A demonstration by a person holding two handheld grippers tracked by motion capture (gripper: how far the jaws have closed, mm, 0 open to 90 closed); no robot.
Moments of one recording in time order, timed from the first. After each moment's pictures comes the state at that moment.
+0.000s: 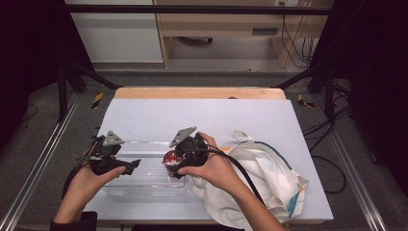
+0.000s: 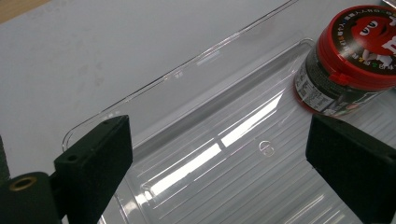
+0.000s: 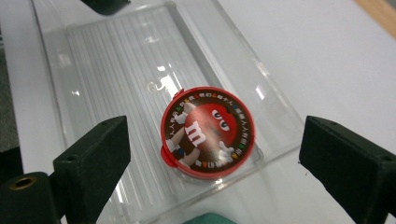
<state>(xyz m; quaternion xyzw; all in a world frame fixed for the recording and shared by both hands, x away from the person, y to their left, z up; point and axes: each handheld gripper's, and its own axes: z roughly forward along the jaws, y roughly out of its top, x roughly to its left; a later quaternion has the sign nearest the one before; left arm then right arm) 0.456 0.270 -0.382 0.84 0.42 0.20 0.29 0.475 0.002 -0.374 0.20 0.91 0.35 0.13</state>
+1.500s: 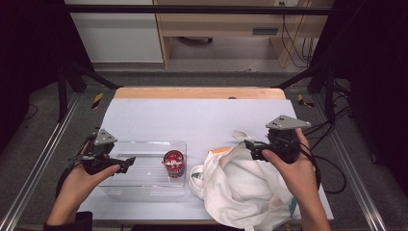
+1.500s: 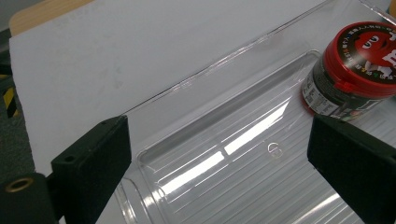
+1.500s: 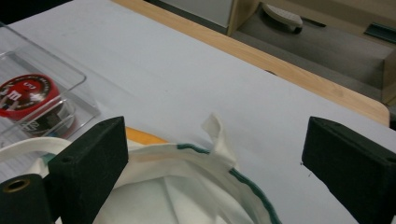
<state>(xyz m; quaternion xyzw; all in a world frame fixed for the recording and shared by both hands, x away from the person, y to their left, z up) 0.451 0.284 -0.370 0.82 0.43 0.22 0.30 0.448 -0.202 -0.321 0.41 0.78 0.40 0.27</state>
